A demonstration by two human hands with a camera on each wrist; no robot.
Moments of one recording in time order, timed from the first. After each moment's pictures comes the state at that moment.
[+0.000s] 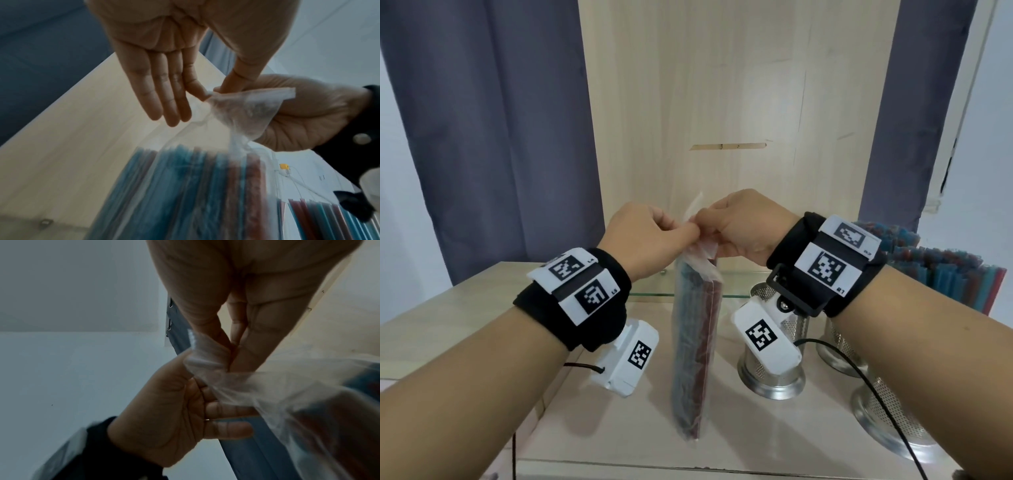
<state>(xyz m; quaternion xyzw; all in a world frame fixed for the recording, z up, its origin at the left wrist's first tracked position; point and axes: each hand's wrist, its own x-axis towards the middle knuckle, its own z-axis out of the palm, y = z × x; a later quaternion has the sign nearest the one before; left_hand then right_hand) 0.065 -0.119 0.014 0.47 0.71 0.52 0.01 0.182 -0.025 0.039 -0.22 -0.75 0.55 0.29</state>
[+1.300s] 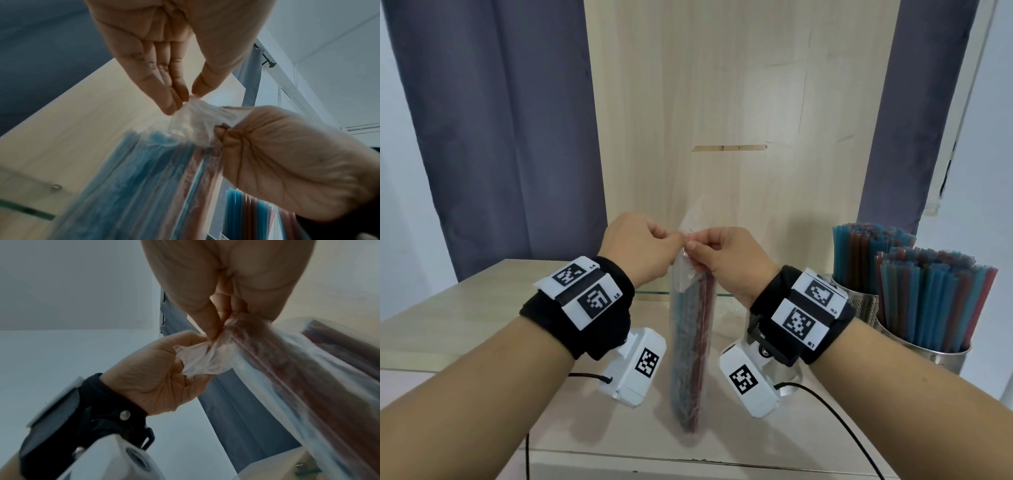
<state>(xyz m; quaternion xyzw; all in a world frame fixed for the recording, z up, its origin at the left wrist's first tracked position) 0.066 -0.124 0.002 0.43 0.74 0.51 0.00 0.167 -0.024 -0.021 -0.18 -0.75 0.50 0.38</state>
